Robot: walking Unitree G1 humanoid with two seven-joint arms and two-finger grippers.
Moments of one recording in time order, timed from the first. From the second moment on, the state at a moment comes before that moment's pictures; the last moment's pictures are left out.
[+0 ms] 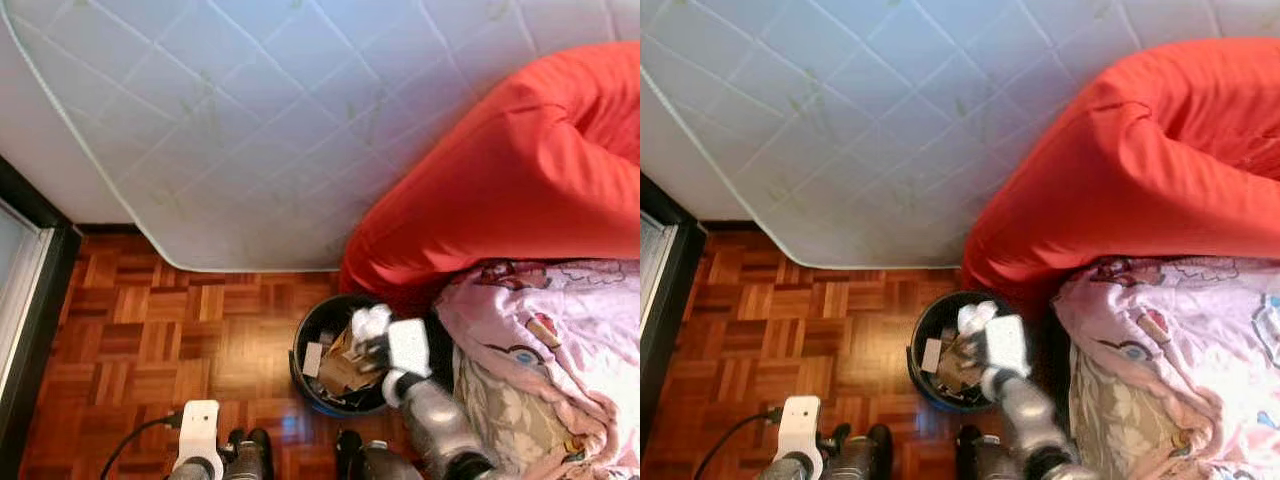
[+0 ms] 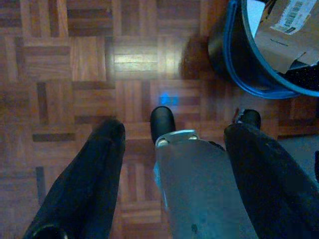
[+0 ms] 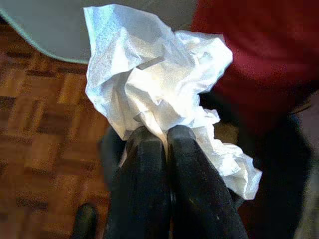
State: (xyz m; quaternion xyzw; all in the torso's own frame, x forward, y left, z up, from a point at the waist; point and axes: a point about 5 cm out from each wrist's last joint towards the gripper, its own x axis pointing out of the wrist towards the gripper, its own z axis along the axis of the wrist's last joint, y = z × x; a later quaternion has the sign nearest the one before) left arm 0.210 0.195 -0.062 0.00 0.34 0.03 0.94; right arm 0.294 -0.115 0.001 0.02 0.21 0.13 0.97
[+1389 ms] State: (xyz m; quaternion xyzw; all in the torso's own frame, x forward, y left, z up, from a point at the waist) left arm 0.266 0.207 -0.009 0.04 0.18 0.02 0.98; right arm 0.318 -0.129 0.021 0.04 0.19 0.05 0.98
